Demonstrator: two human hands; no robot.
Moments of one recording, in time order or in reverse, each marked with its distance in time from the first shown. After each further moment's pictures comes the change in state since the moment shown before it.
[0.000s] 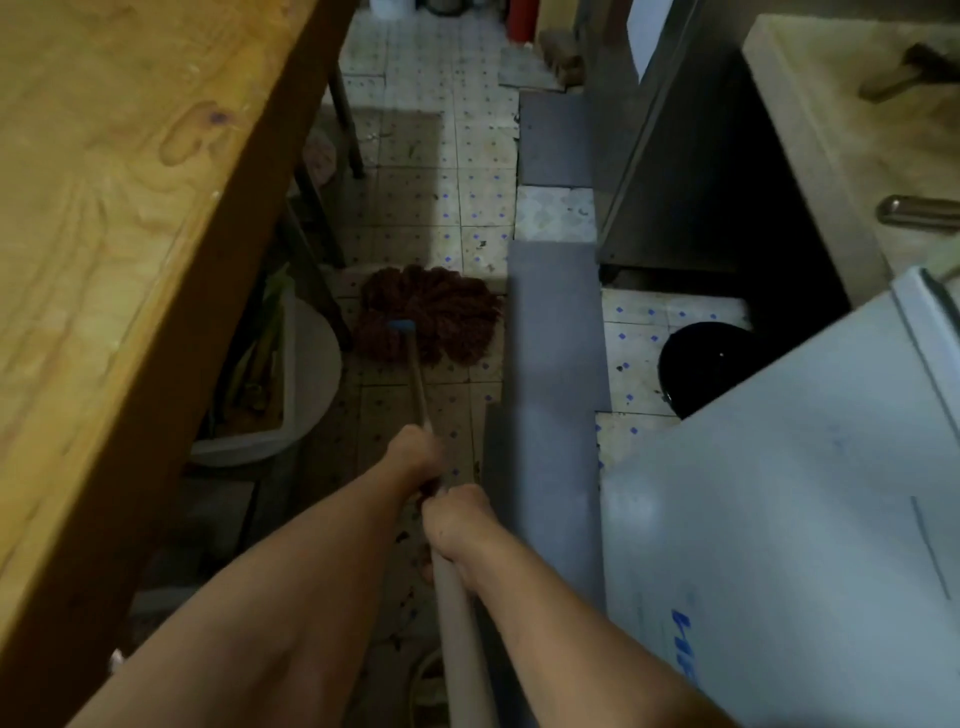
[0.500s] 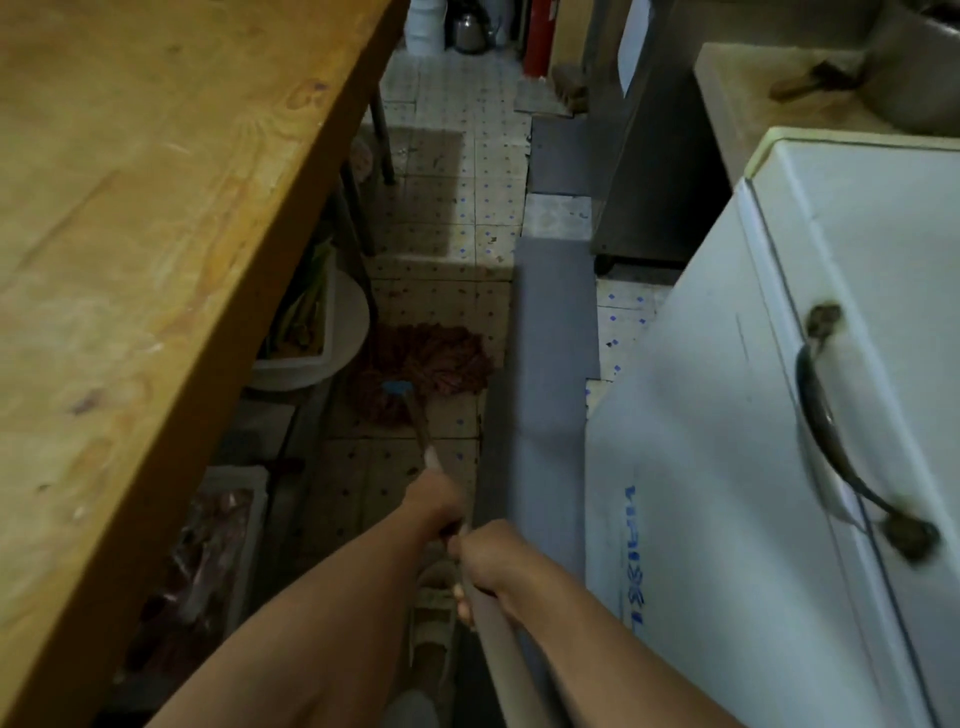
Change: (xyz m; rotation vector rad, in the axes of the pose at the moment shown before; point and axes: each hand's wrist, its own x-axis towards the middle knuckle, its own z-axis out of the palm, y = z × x) left_hand -0.206 -0.106 0.104 0.135 -0.023 -0.091; right_hand -0.184 0.176 -0.006 -0.117 -0.087 0.093
